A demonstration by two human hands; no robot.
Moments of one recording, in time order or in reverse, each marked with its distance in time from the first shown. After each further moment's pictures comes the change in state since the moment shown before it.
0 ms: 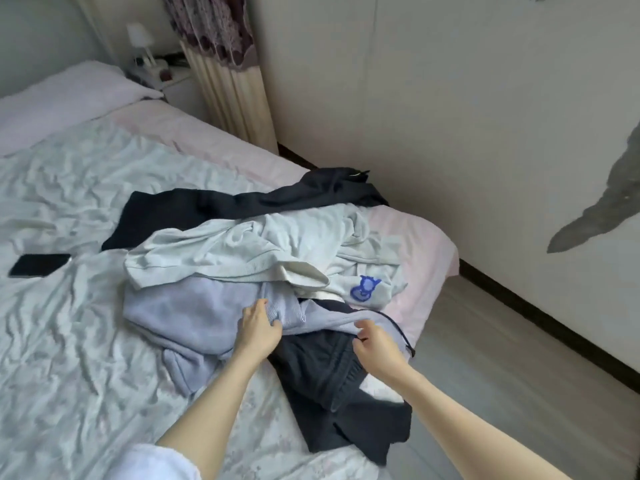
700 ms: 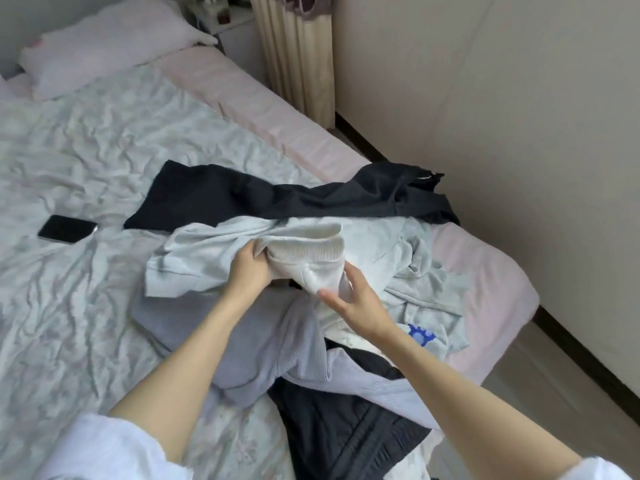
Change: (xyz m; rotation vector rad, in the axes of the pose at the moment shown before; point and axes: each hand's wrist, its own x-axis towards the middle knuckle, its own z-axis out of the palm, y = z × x) left_hand 0.182 0.024 -0.068 -0.474 0.329 -0.068; right_hand 0.206 -0.108 0.008 0.396 -0.190 -0.469
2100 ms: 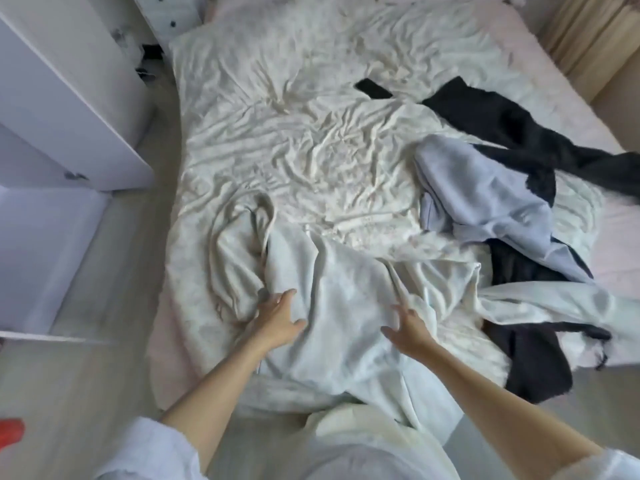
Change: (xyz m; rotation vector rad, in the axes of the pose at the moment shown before) left_hand -0.509 -0.336 -0.294 0.354 -0.083 -0.480; right_hand -0.384 -0.056 0.319 -0.792 -0.631 0.242
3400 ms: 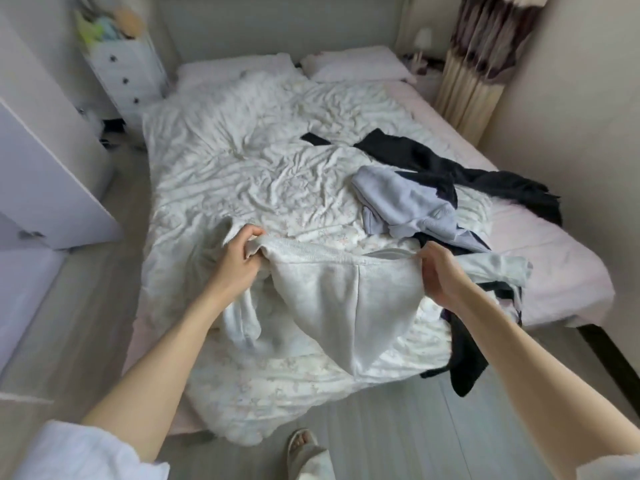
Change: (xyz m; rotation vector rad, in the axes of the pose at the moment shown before) left_hand -0.094 0.034 -0.058 -0.535 0.481 0.657; right_hand -0.146 0.030 -0.081 1.219 0.200 -0.132
